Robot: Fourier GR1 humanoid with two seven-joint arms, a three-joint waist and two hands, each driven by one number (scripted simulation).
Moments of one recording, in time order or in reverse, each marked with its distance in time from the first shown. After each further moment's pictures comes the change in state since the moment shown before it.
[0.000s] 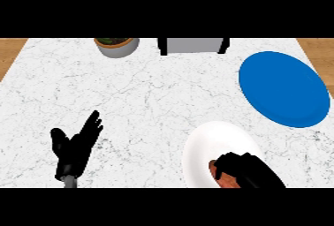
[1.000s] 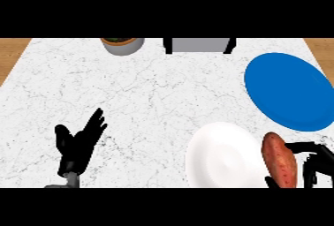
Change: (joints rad) left arm -0.025 -0.006 -0.005 0.010 -0.010 -0.020 0.012; right arm 0.150 0.102 -0.427 -0.277 -0.602 -0.186 0.047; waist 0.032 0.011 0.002
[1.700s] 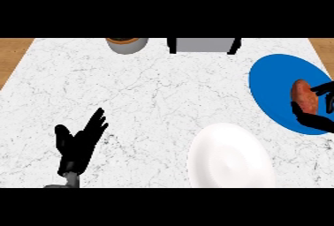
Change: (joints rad) left arm 0.000 -0.004 0.003 -0.009 -0.002 -0.021 0.002; right arm -0.590 -0.156 -0.334 0.805 -0.098 -0.122 -0.228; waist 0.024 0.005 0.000
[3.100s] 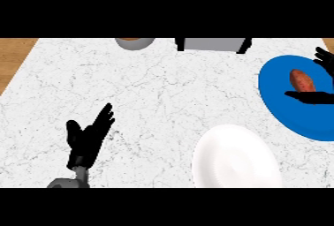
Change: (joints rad) left arm -0.049 -0.028 -0.025 0.021 -0.038 0.002 -0.006; right arm -0.529 -0.227 -0.103 1.025 0.040 0.161 -0.328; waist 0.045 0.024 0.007
